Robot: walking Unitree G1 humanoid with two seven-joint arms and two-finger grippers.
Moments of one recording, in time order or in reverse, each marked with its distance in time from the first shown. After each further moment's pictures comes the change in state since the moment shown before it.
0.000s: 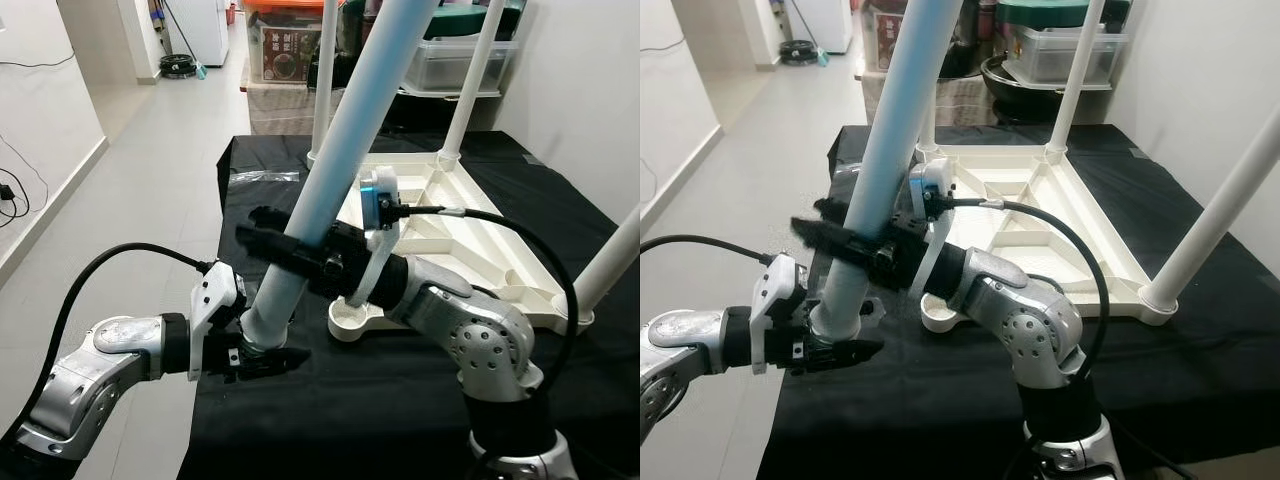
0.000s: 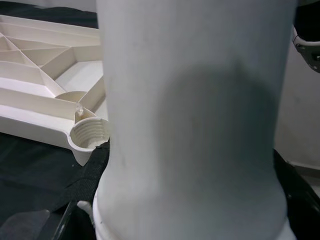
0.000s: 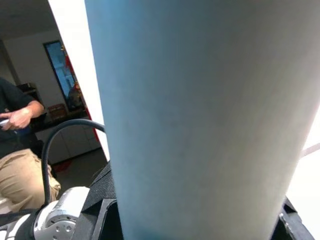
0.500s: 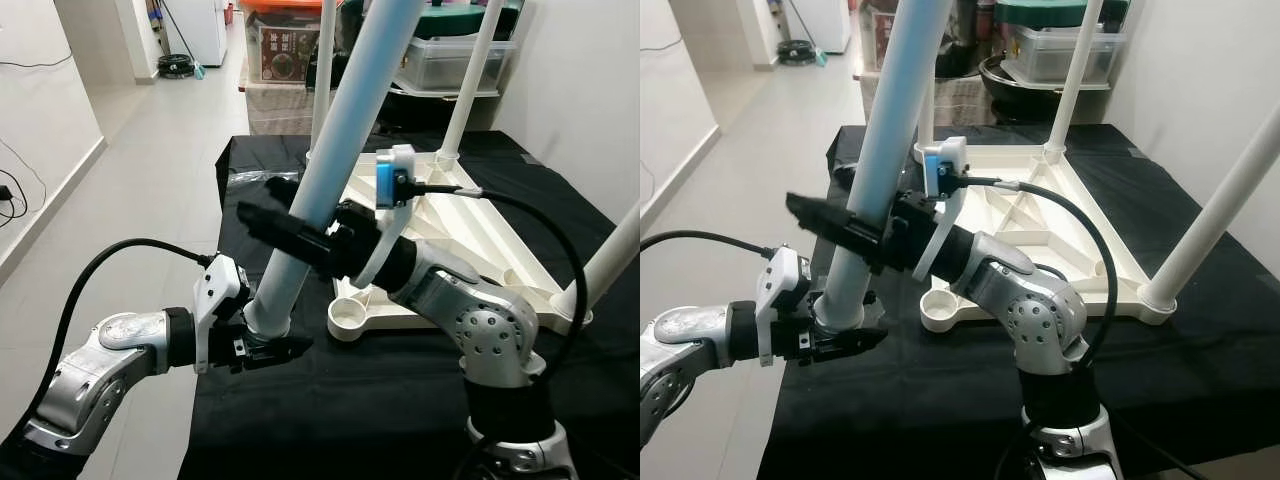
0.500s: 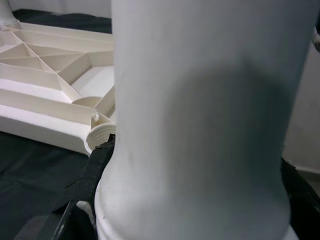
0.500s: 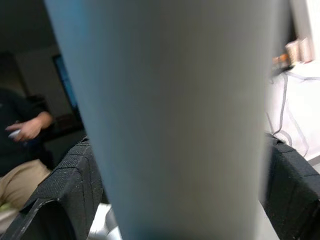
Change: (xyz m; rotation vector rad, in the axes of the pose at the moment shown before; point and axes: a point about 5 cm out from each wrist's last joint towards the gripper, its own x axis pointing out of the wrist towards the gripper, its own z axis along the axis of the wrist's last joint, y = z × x) left arm 0.001 0.006 0.004 0.020 -0.004 0.054; right arm 0.001 0.000 0.011 0.026 -0.014 0.045
